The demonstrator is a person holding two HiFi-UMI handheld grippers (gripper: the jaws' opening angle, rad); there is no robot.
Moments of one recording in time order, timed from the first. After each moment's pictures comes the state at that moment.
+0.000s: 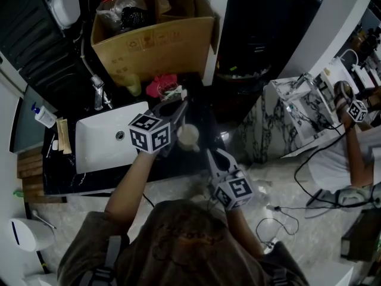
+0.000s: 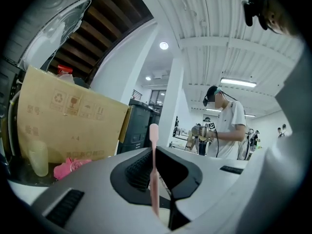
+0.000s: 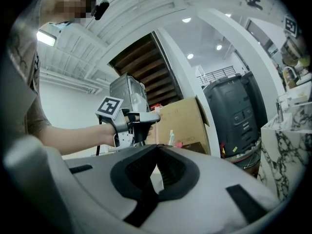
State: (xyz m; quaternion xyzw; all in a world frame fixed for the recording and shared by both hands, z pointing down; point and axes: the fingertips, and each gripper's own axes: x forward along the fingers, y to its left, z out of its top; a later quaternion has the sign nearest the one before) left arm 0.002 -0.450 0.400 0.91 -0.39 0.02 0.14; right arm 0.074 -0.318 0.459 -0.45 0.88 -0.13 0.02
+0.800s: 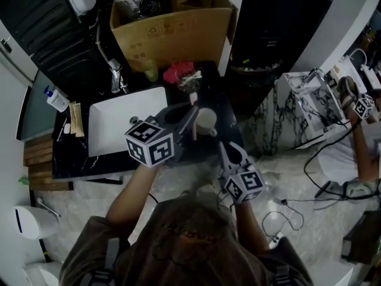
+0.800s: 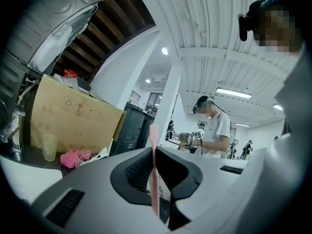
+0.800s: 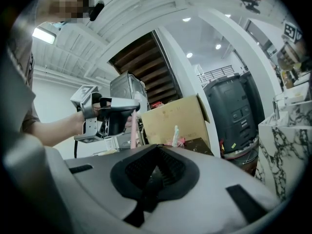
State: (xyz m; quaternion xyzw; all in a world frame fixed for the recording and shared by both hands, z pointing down) left arm -0.023 -0.348 0.358 0.92 -0.36 -0.01 0.16; right arm 0.059 -0.284 0.461 -0.46 0.88 -0.14 0.02
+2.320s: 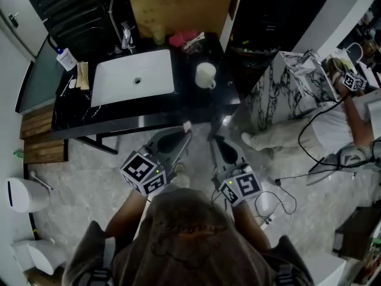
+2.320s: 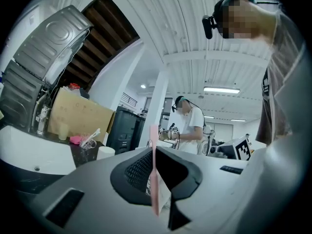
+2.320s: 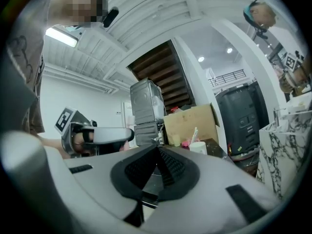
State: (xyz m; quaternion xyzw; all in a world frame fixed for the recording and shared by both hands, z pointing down) left arm -0.024 -0.086 0.398 0.92 -0.37 -0.03 0.12; right arm 0.043 -0.086 0.431 -0.41 0.91 -0.10 0.02
